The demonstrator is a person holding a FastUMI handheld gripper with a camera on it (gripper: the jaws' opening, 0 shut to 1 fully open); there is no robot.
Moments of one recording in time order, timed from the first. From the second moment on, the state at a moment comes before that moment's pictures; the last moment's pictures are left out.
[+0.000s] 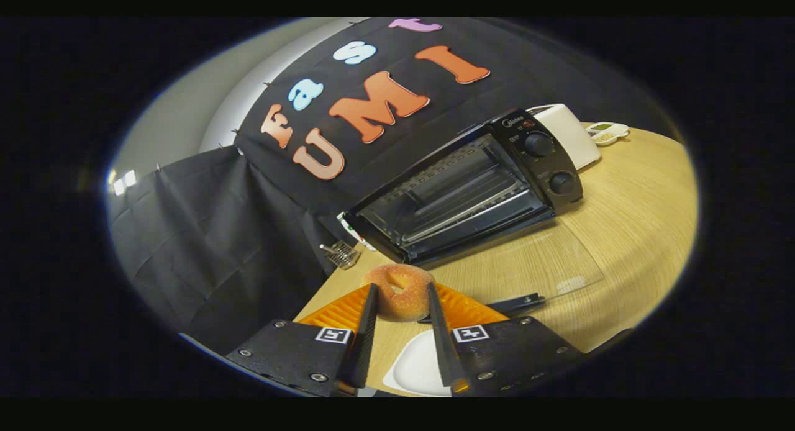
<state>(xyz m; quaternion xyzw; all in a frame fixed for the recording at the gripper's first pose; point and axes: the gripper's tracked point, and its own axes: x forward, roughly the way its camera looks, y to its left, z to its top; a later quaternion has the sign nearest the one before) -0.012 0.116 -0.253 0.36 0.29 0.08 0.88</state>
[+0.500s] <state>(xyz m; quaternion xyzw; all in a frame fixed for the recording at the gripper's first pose) 0.092 0.077 -0.258 0.37 0.25 0.01 0.89</state>
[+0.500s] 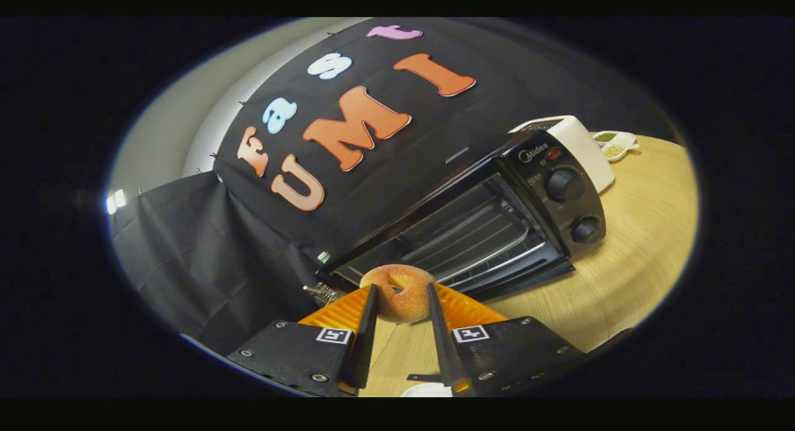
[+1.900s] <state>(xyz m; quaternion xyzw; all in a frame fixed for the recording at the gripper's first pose) 0.115 0.052 -0.270 0.11 0.25 -0.02 0.96</state>
